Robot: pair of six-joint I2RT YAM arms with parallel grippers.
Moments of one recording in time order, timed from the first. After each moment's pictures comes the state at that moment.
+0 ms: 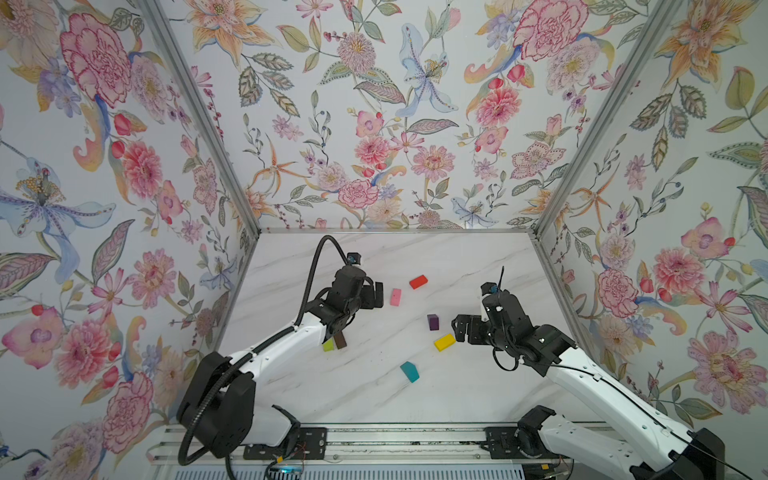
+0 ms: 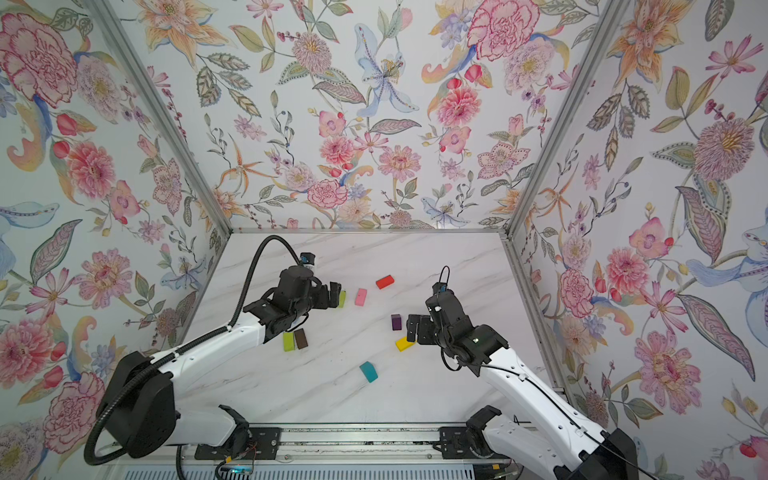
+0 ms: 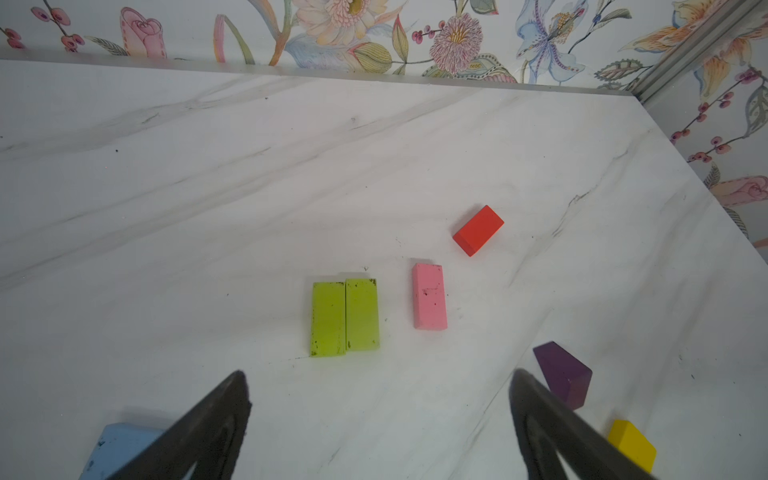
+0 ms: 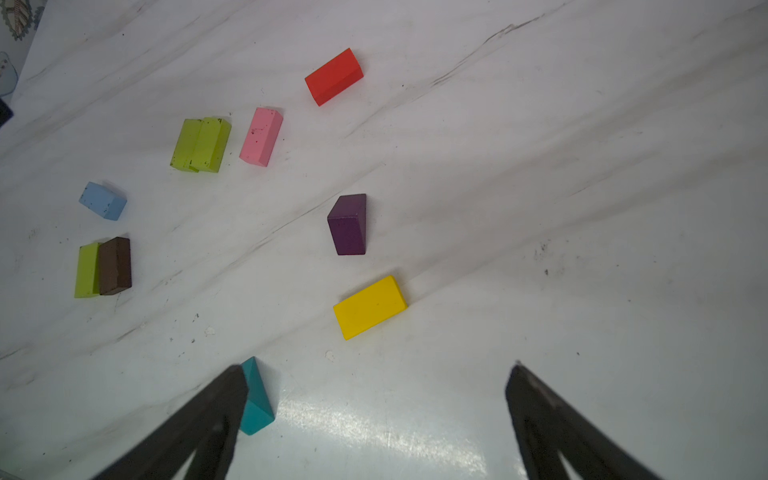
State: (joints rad) left arm -0.58 1.34 0.88 -0.14 -0.19 -0.38; right arm 0.61 1.00 0.81 -0.67 0.12 0.52
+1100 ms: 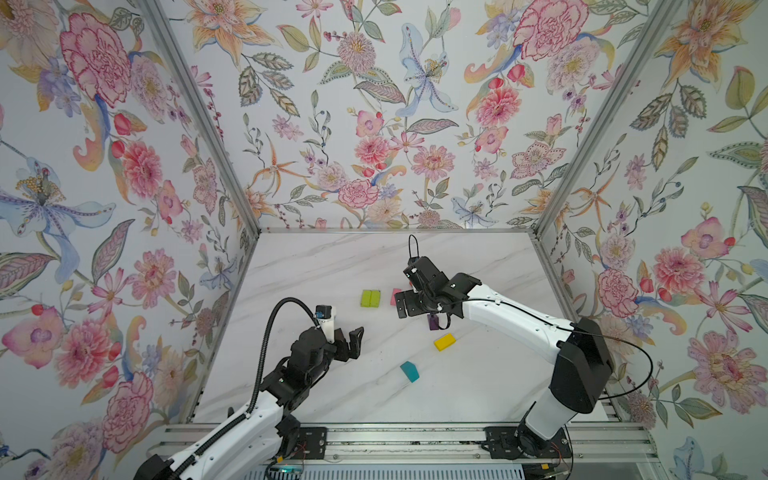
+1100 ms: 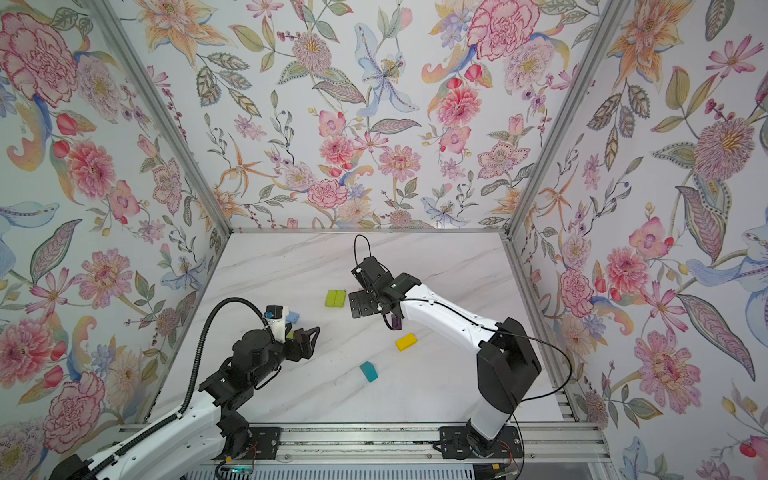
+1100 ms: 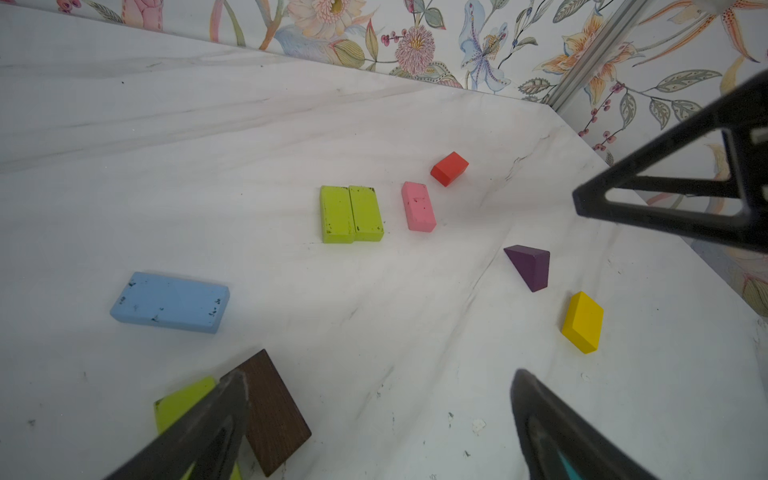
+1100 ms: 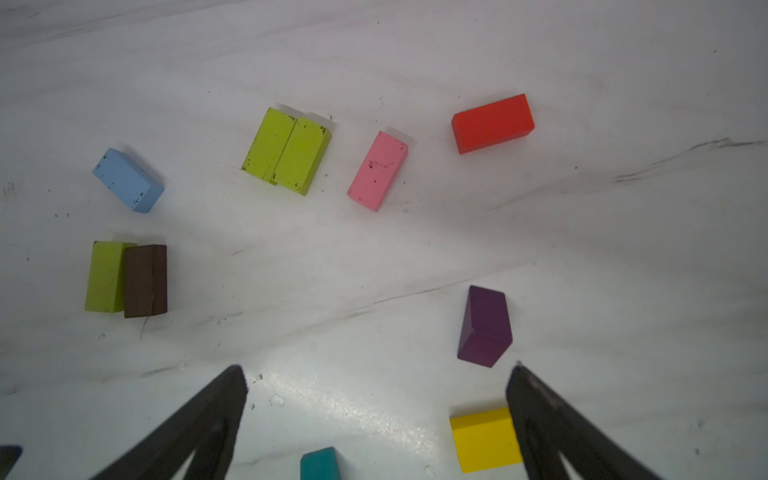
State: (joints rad) left arm -0.58 0.74 0.24 0.08 -0.08 -0.39; right arm 0.80 1.72 1.44 -0.73 0.17 0.43
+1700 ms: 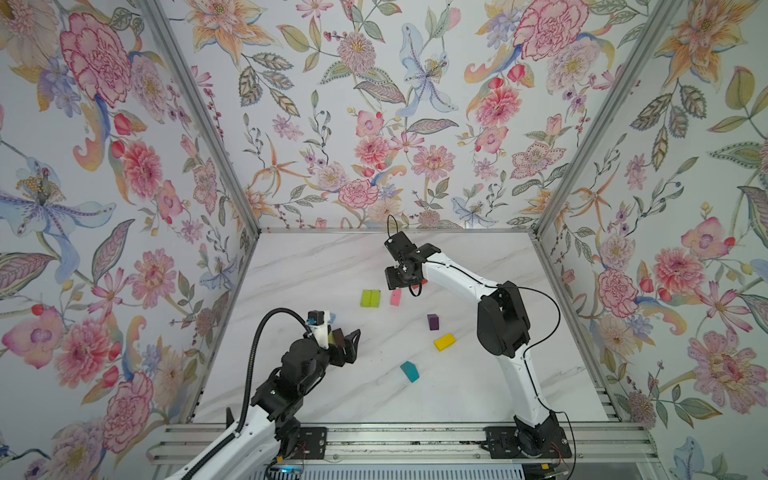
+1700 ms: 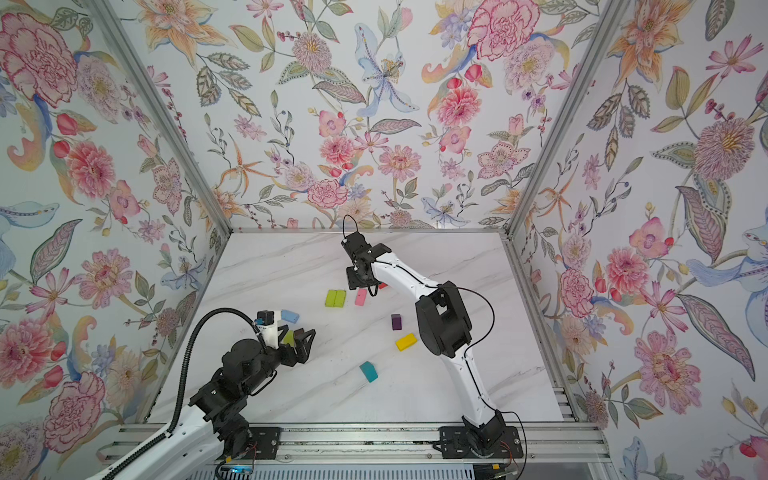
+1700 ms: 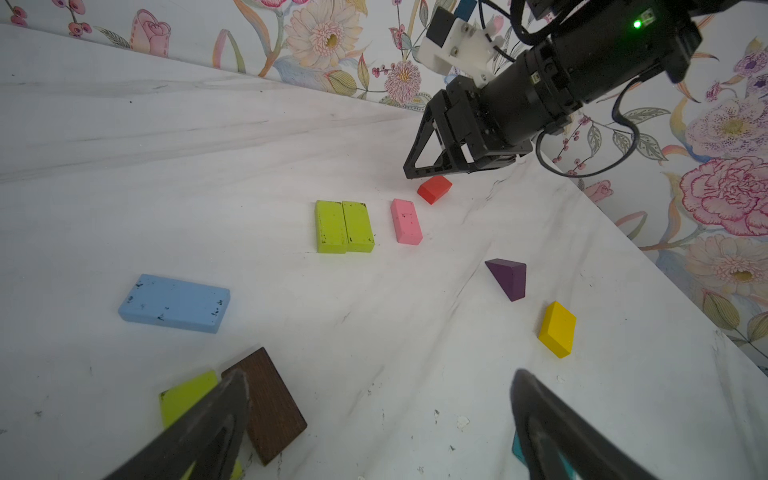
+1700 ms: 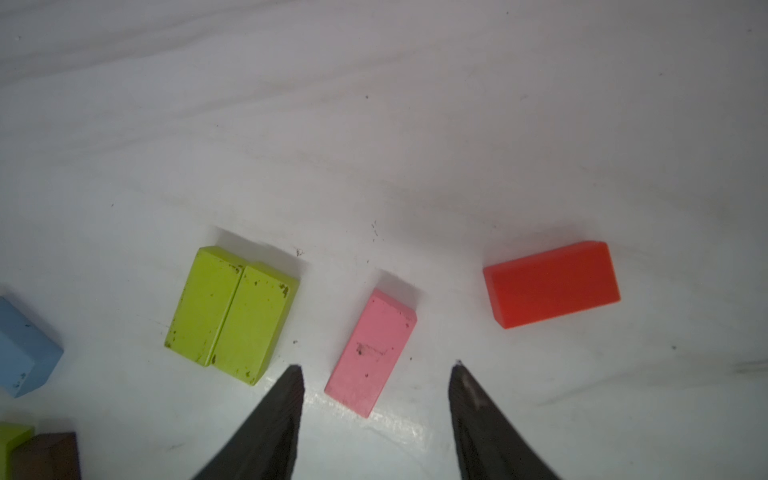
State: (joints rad) left arm -0.58 0.57 0.18 0.05 -0.09 -0.40; right arm 0.68 2.31 2.06 -0.86 0.08 0.35
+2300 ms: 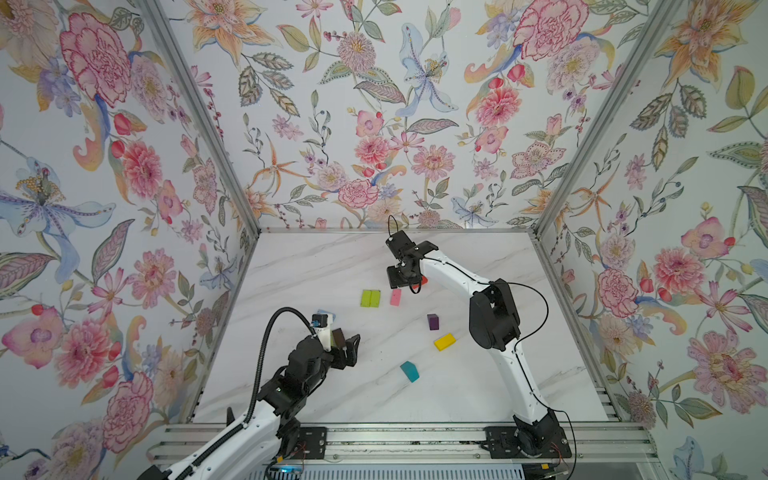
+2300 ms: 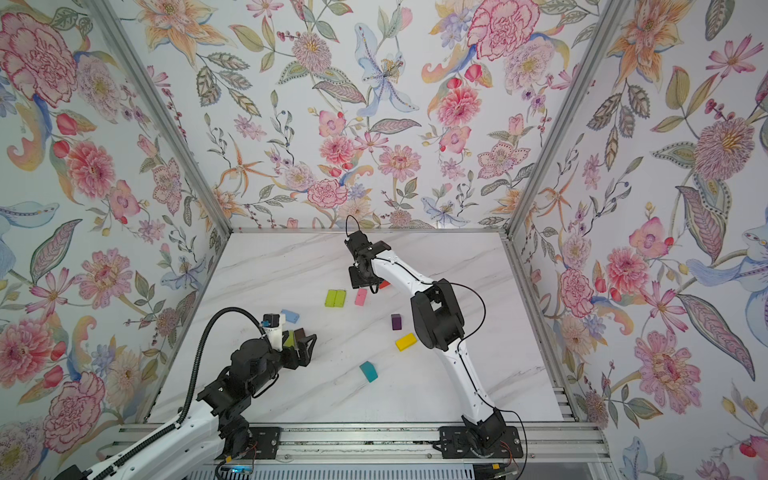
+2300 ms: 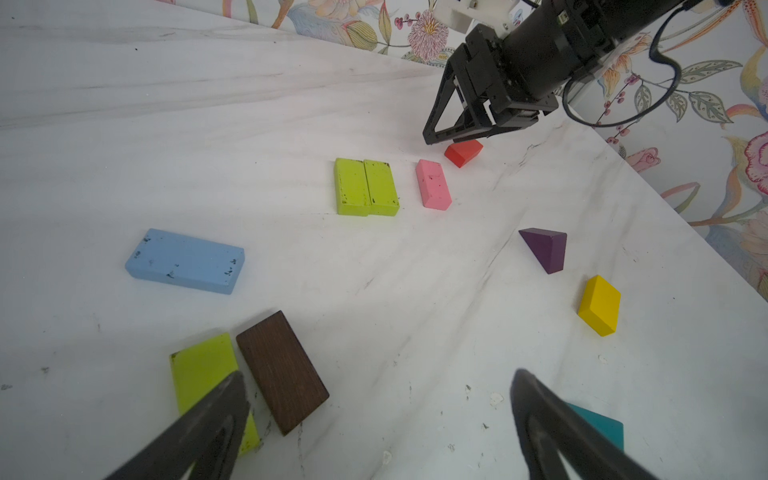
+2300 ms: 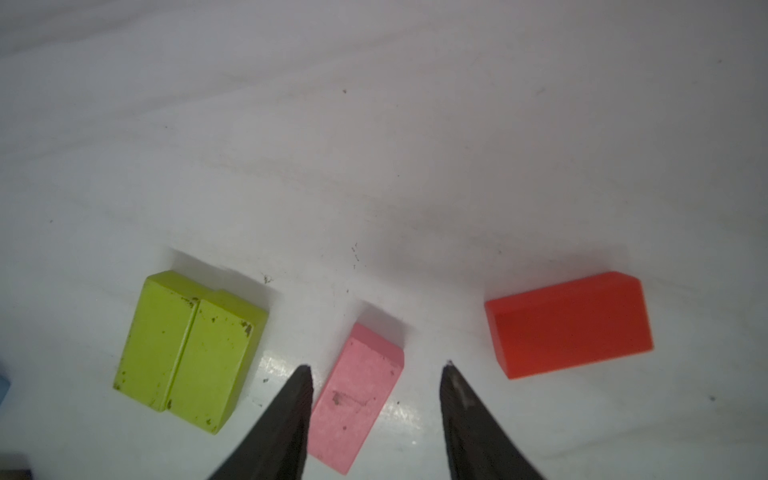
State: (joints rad) left arm -0.58 0.67 0.16 0.08 -0.11 -0.40; right arm 0.65 2.40 2.16 -0.91 0.04 0.33
